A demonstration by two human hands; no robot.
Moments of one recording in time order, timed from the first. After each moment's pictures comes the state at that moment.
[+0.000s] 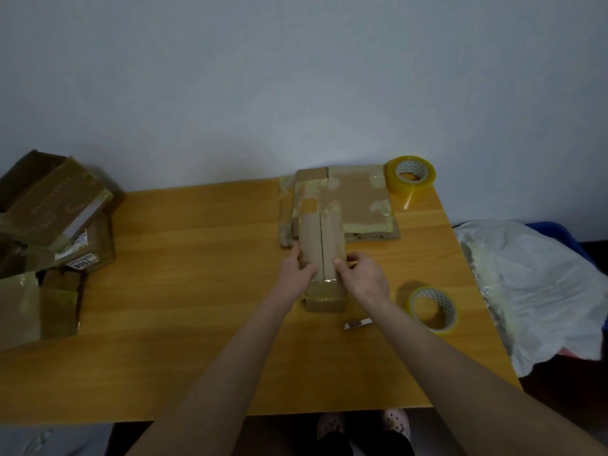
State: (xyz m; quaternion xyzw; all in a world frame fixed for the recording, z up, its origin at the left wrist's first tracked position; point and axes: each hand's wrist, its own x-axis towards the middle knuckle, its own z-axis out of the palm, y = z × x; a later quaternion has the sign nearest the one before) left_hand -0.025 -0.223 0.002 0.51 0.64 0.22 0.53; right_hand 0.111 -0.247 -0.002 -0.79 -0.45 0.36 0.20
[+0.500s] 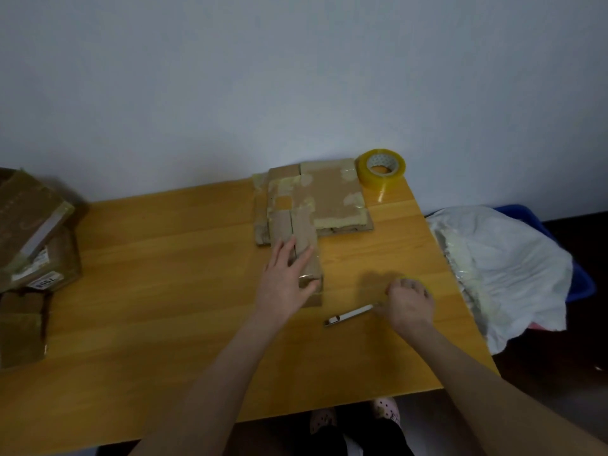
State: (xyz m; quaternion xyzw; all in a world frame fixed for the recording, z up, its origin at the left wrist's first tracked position) left_hand -0.016 -0.241 -0.008 0.83 0.54 0.05 0.14; right_hand 0.207 -0.308 -0.045 -0.83 -0.50 0.24 -0.11
